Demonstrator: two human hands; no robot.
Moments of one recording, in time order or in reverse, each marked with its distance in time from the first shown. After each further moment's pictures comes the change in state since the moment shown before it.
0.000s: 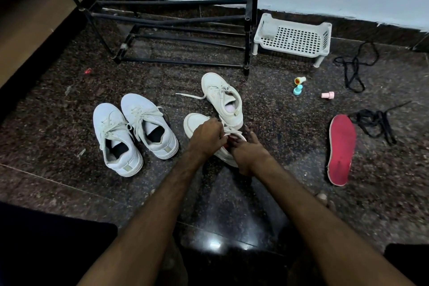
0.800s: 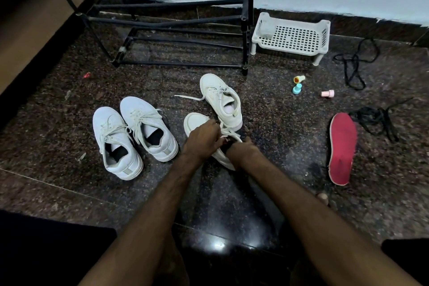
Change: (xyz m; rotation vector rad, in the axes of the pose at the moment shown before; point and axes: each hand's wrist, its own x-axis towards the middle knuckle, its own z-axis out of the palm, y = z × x) left_hand 0.000 -0.009 0.002 0.115 -0.028 0.056; right_hand 0.017 -0.013 -0.007 0.188 -0.093 0.143
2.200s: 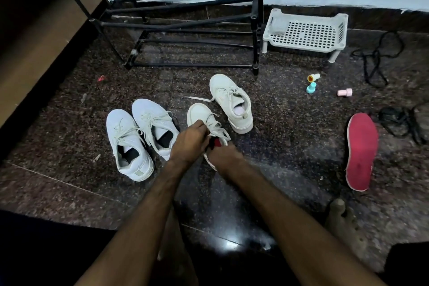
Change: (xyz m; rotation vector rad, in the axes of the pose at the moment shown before) left_hand -0.018 -0.044 -0.019 0.113 0.066 -0.057; right_hand 0.028 -0.052 0.011 0.001 0.237 -0.127
